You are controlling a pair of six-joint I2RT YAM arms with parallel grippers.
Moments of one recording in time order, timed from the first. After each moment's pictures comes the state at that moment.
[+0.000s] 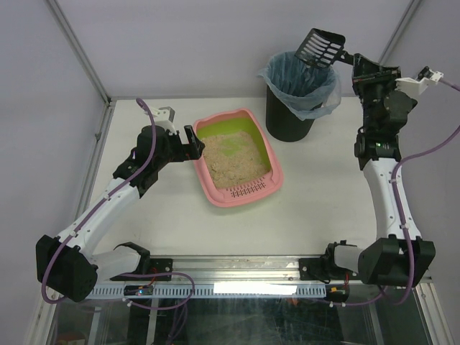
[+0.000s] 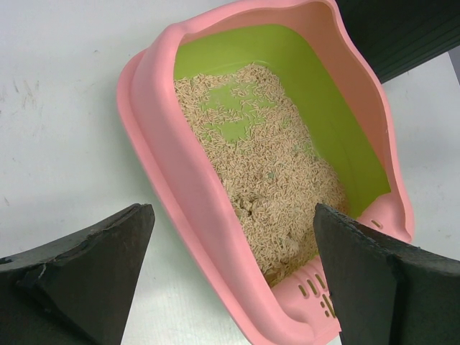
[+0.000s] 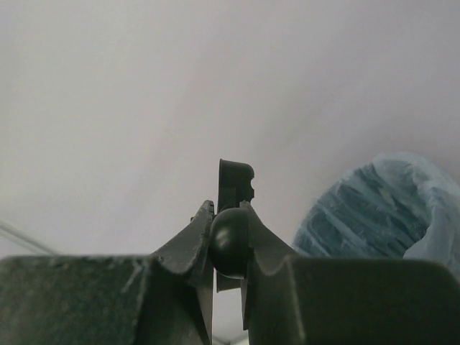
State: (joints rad) left arm -0.42 1.14 0.93 -0.19 -0.01 -0.43; right arm -0.07 1.23 1.20 0.36 0.05 1.04
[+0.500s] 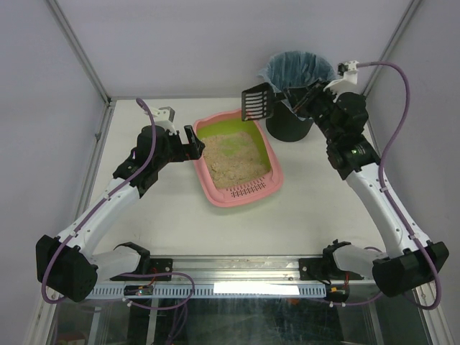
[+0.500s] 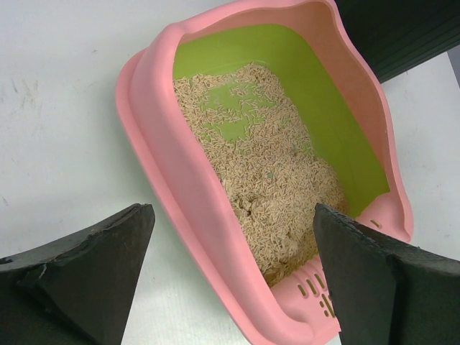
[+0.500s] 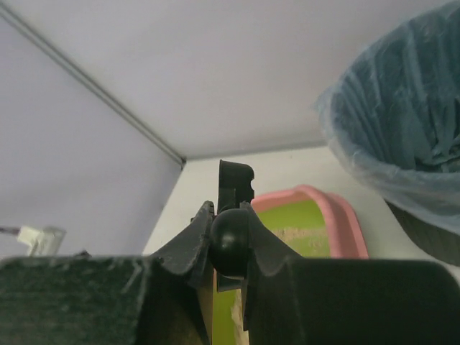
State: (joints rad) left arm -0.42 1.14 0.93 -0.19 -0.01 -0.43; right arm 0.31 1.17 1.26 -0.01 -0.05 0.63
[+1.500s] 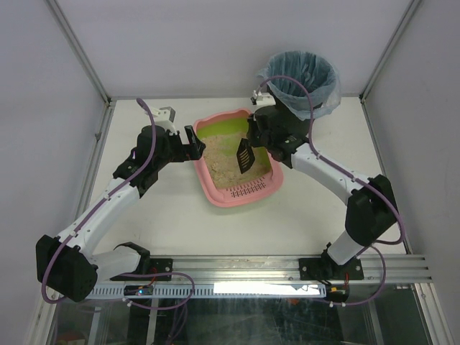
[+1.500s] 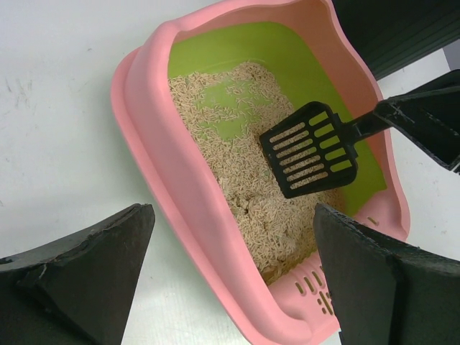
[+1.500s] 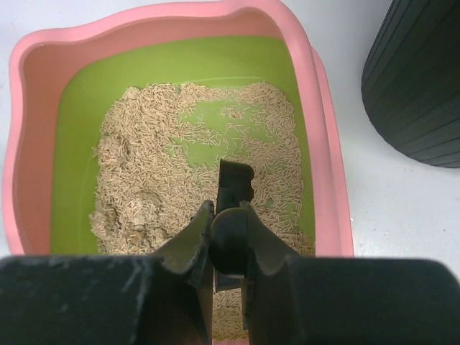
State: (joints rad) left arm -0.42 1.14 0.93 -0.19 0.00 -0.43; right arm 0.63 1.60 1.30 -0.25 0.21 0.31
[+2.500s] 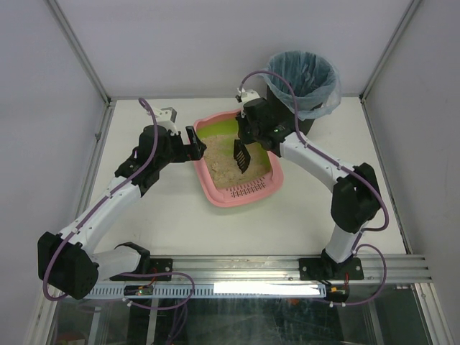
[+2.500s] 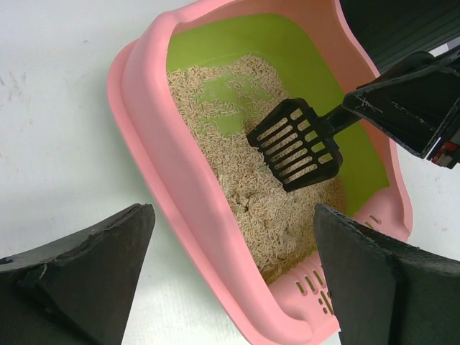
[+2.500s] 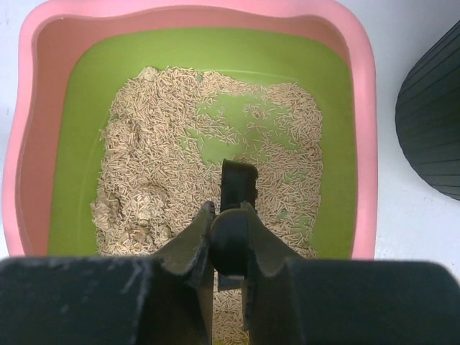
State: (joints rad) left arm -0.42 1.16 0.93 -0.19 0.01 -0.43; right arm 0.66 1.76 1.49 -0.37 0.14 0.19
